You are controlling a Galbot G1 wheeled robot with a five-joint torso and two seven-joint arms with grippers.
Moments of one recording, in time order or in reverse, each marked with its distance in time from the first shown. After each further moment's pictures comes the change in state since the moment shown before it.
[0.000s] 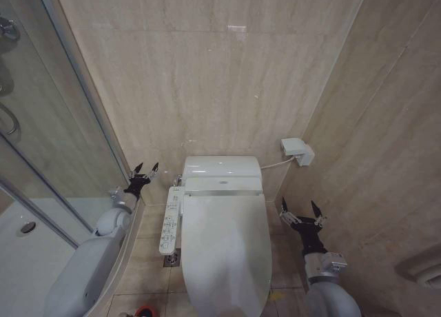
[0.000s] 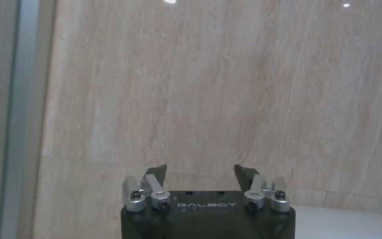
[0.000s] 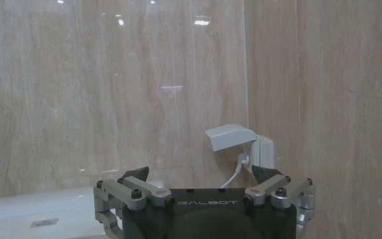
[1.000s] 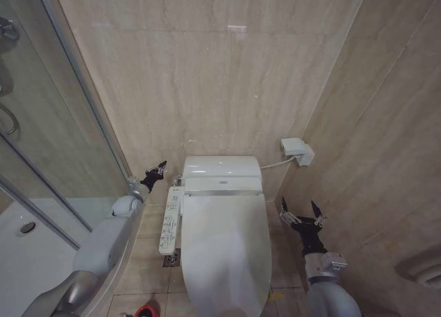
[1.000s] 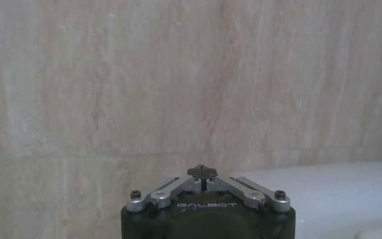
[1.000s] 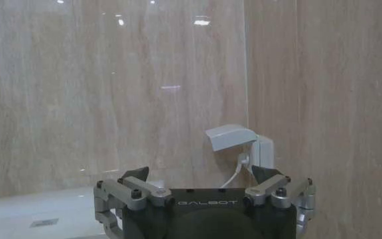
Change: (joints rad) left arm -0.238 -0.046 0.157 0.360 0.085 -0.086 0.205; right arm 0.000 0.000 0.000 0.000 0.000 0.000 0.000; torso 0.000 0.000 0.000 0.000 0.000
